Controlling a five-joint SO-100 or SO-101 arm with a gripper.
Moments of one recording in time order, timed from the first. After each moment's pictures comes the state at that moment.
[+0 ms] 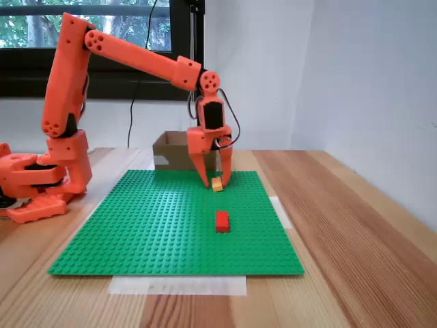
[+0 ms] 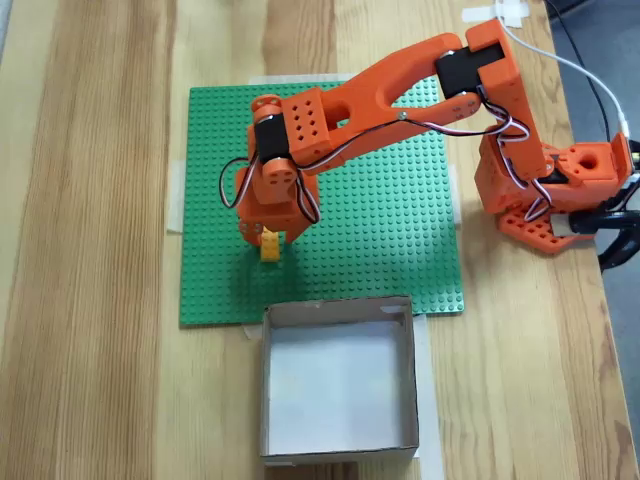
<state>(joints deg) -10.3 68.7 86.6 65.7 6.2</state>
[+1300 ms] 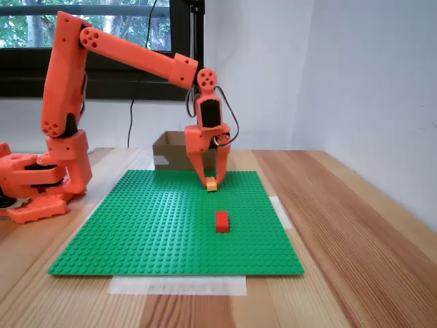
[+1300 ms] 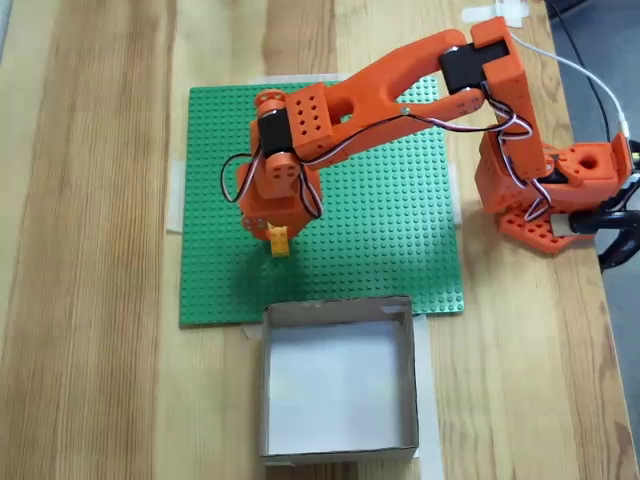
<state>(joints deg) -9.4 71.8 89.2 65.7 3.2</state>
